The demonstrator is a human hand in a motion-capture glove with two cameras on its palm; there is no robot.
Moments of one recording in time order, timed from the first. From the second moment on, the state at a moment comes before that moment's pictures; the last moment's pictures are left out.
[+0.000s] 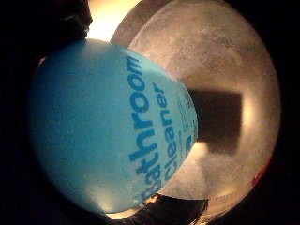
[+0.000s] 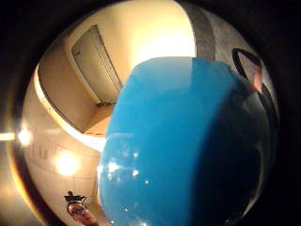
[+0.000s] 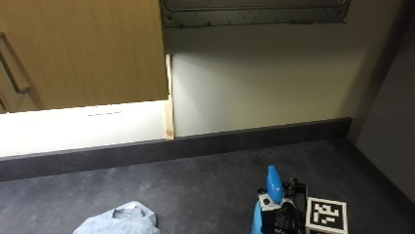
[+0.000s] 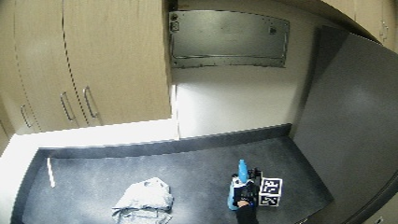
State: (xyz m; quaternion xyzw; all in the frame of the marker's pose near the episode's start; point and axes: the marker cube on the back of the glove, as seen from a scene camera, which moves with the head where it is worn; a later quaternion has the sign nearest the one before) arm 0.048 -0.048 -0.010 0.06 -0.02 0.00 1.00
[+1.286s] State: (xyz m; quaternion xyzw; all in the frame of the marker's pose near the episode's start) arm -0.119 -0.004 0.111 -0.12 0.02 -0.08 0.99
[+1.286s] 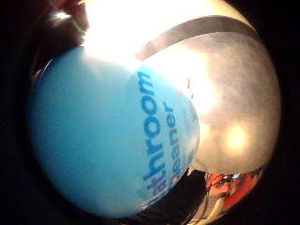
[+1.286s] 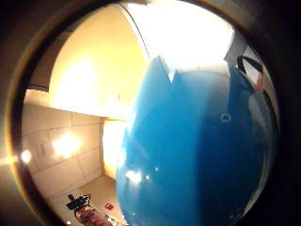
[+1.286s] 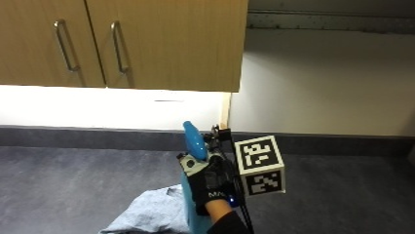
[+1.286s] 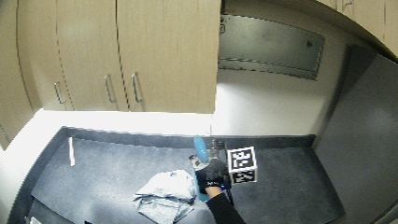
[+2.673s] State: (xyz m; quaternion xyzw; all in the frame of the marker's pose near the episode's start) arm 0.043 -0.016 0.156 -0.30 0.51 0.38 0.71
